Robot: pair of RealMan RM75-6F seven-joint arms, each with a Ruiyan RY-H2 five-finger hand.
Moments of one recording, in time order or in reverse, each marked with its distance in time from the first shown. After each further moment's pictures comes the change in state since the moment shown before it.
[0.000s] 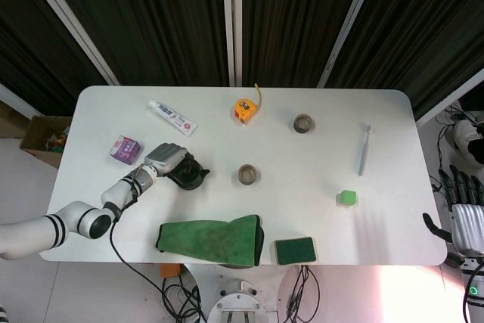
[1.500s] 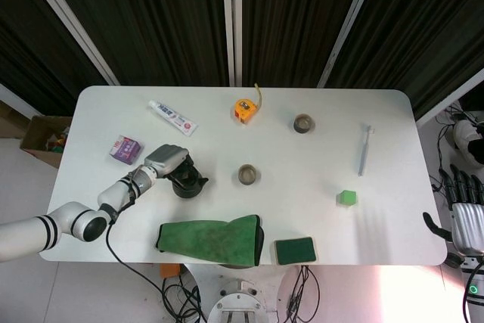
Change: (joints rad) left arm -0.005 0.063 -0.003 -0.091 0.016 0.019 -0.054; right arm 0.005 -0.002 0.002 0.004 0.008 -0.009 0.004
